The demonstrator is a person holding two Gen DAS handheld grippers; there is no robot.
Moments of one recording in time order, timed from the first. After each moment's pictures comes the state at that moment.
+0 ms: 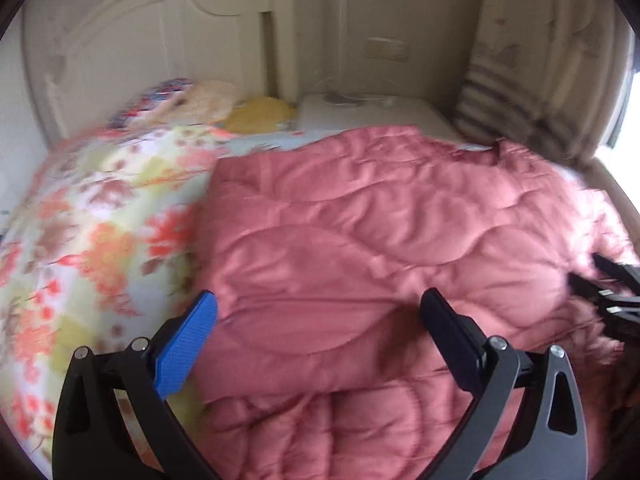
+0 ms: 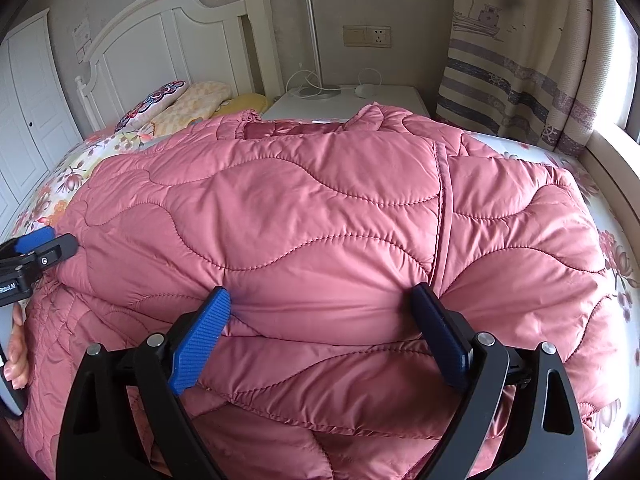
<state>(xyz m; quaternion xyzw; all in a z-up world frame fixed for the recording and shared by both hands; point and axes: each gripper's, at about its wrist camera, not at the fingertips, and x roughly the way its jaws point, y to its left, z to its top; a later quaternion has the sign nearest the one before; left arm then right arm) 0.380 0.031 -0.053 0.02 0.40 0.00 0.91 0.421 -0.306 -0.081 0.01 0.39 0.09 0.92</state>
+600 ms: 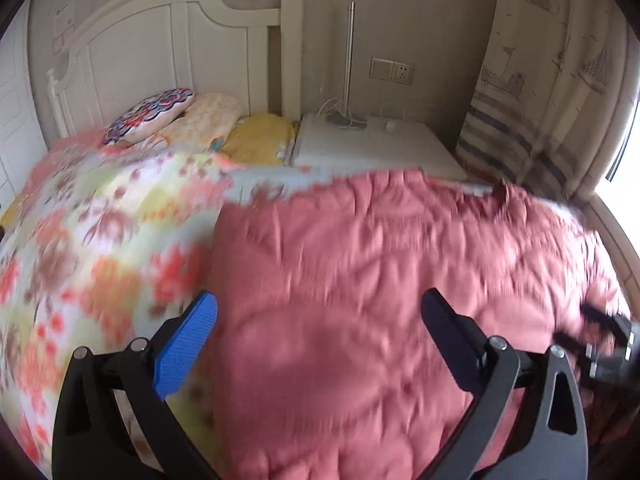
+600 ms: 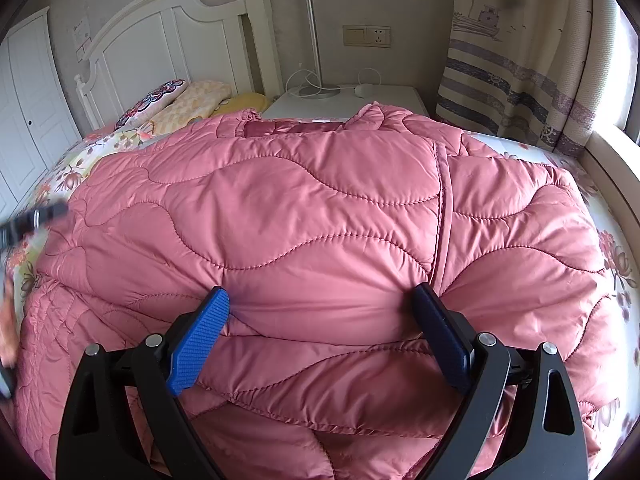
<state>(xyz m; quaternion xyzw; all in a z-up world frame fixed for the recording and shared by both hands) 0.426 0.043 -0.018 -0.01 0.38 -0.02 0.92 0.421 -0.305 -0.081 0.00 0.39 0.09 0.92</state>
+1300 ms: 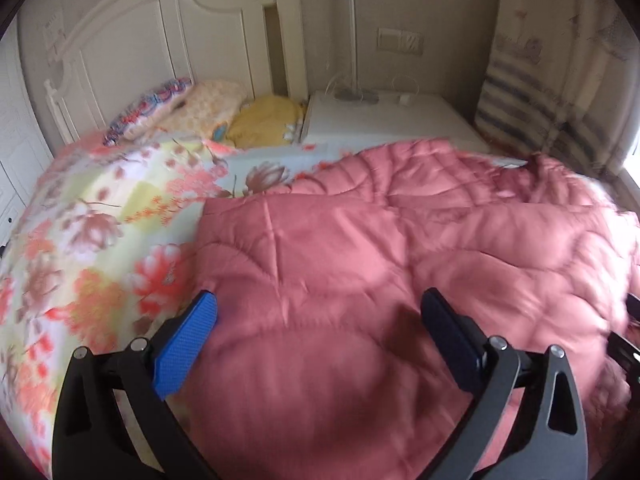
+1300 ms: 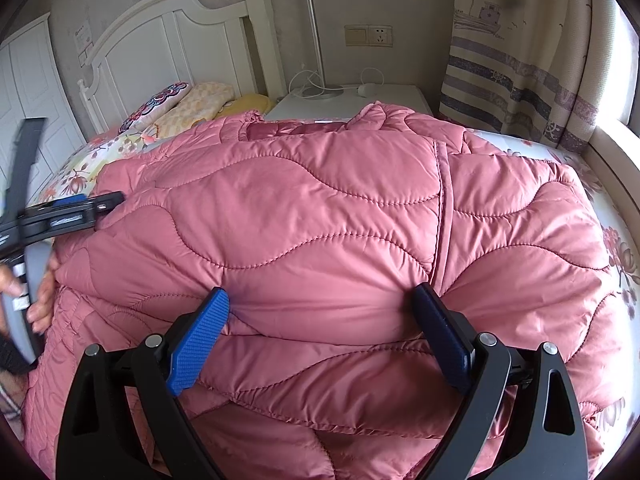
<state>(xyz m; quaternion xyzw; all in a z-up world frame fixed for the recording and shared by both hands) 0.433 0.024 -0.042 0.03 0.40 0.00 0.92 0.421 -0.309 -0.081 0.02 0.39 0.10 0.92</state>
